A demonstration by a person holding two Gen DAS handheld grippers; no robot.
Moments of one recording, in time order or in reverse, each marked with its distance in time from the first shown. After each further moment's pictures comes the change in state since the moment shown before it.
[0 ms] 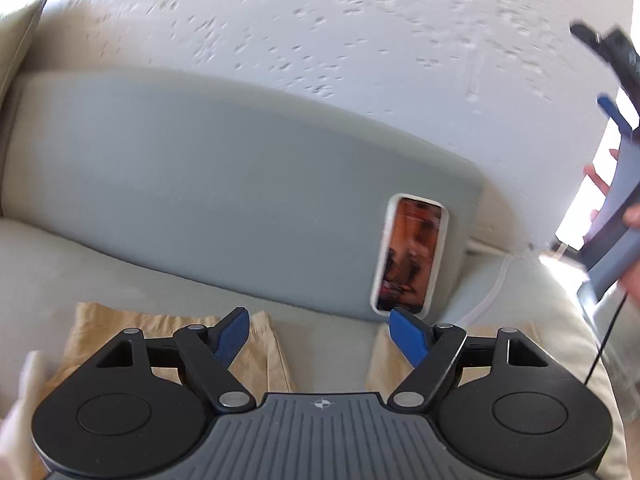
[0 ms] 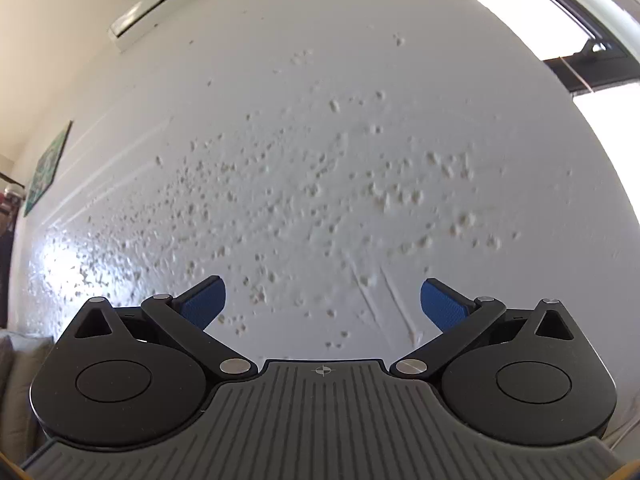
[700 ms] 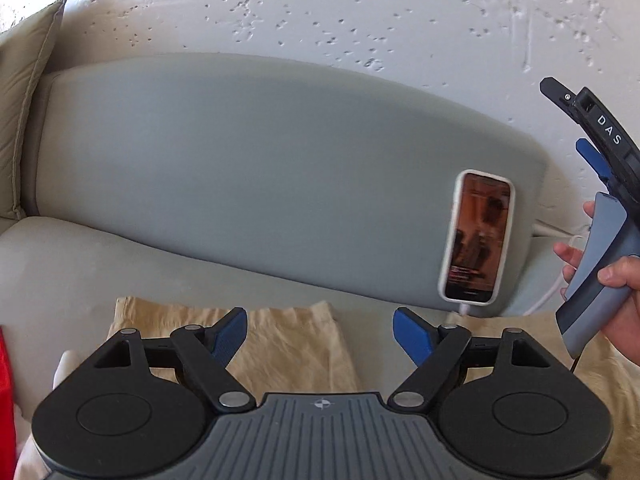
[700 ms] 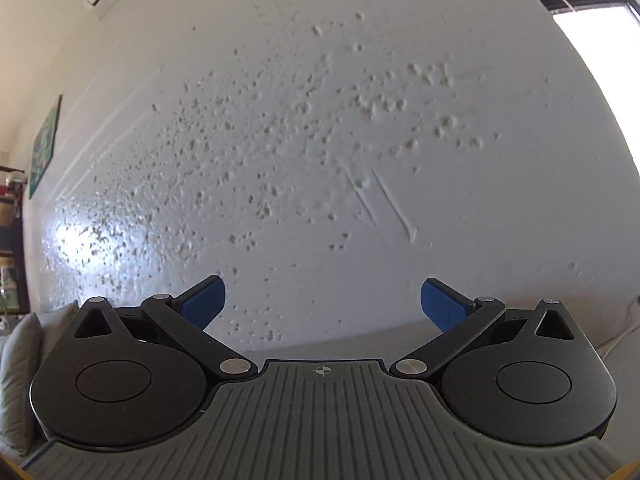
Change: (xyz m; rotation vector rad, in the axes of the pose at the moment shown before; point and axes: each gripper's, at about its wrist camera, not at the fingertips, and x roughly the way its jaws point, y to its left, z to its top) left arm 0.062 0.032 -0.007 0.000 0.040 0.170; right arm 0.007 -0.013 -0.093 0.103 0.216 0.014
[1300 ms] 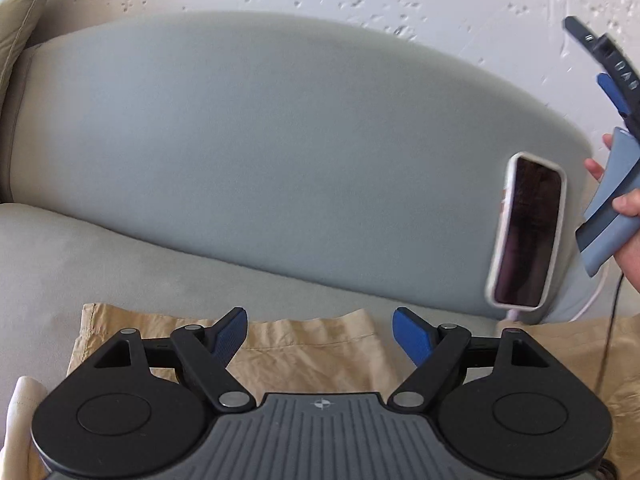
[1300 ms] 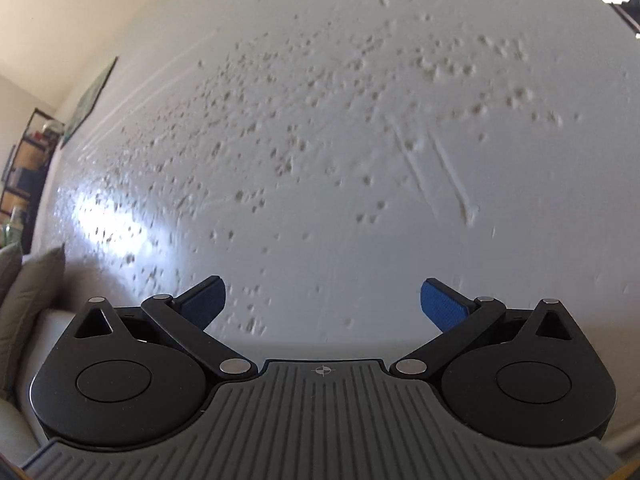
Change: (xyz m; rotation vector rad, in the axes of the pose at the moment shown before) left arm 0.057 0.028 -0.005 -0.021 0.002 -0.050; right arm 0.074 -0.010 -0.043 -0.155 -0.198 0.108
